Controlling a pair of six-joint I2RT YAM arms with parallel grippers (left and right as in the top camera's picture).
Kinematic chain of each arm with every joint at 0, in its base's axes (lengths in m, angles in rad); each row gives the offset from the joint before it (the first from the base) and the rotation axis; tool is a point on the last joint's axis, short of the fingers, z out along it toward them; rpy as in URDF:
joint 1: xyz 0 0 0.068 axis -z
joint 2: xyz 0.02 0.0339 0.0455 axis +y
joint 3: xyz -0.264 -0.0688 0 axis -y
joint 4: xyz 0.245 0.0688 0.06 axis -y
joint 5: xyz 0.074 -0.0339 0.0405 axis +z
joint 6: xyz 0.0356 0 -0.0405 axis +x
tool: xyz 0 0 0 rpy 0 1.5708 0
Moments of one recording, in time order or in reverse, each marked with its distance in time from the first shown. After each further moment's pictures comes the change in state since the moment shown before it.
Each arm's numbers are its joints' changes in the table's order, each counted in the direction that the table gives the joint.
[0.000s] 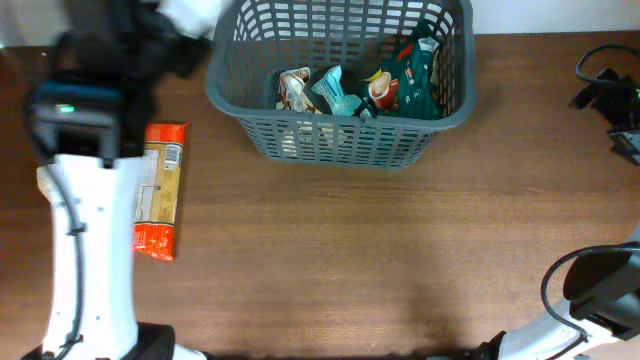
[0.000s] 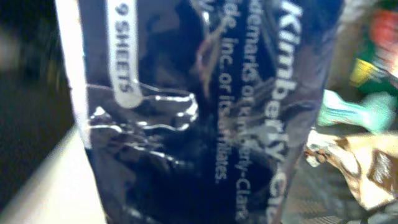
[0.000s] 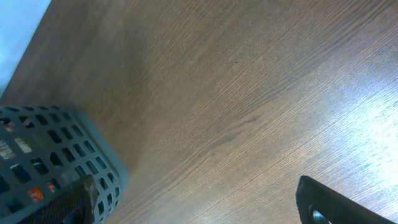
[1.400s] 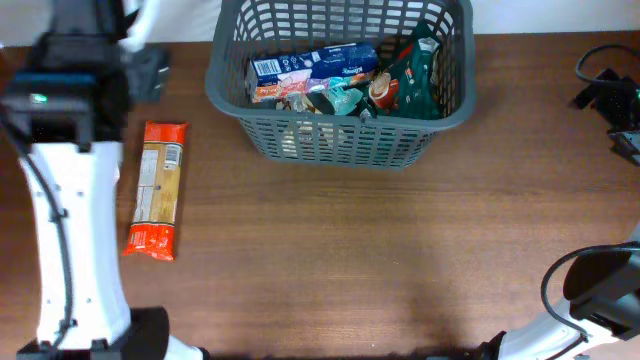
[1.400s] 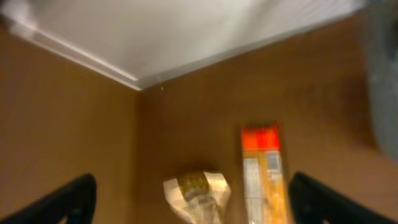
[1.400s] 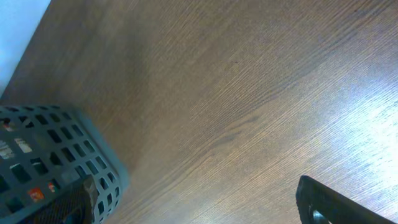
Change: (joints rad) left arm -0.121 0.050 0.060 -0.335 0.418 -0.390; right arm 0.000 0.000 0.000 0.000 0.000 0.000
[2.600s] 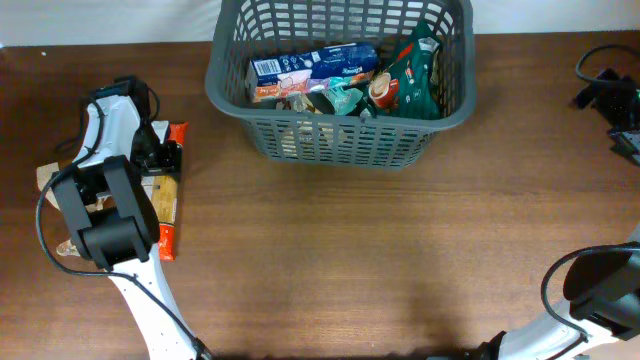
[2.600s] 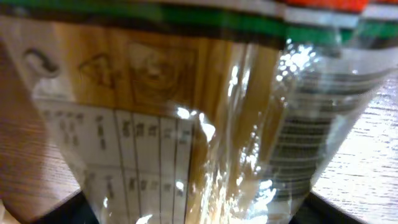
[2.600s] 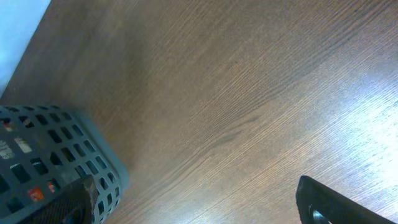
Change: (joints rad) left arm -0.249 0.639 -0.339 0.039 -0.266 -0.193; right arm 0.000 0.000 0.000 0.000 0.000 0.000
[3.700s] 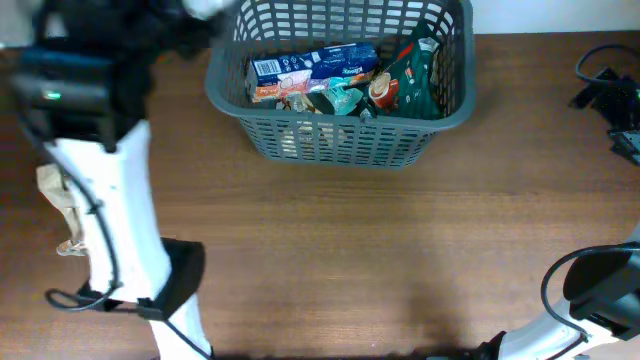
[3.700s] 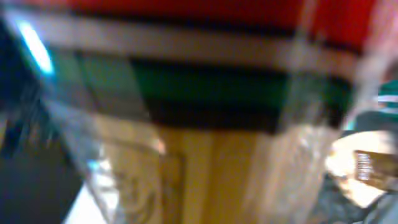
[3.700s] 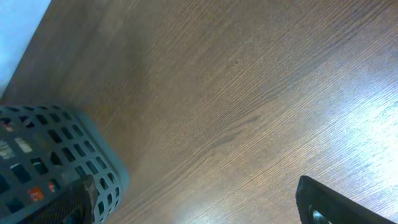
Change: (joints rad) left arm 0.466 -0.293 1.128 -0.172 -0.261 0.781; right arm 0.000 0.000 0.000 0.000 0.000 0.000
